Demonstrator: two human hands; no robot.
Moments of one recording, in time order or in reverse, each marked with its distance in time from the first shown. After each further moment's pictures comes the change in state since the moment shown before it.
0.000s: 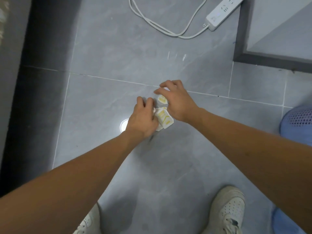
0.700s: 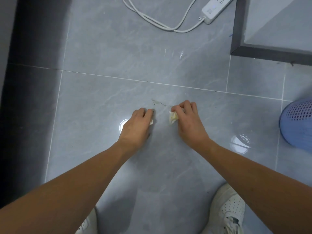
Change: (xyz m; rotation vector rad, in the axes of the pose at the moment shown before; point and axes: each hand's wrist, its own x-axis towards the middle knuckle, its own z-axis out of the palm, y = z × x) left_hand -0.028 -0.022 0.021 0.283 -0.025 0.197; right_hand -0.090 0.015 0.046 0.057 0.217 0.143
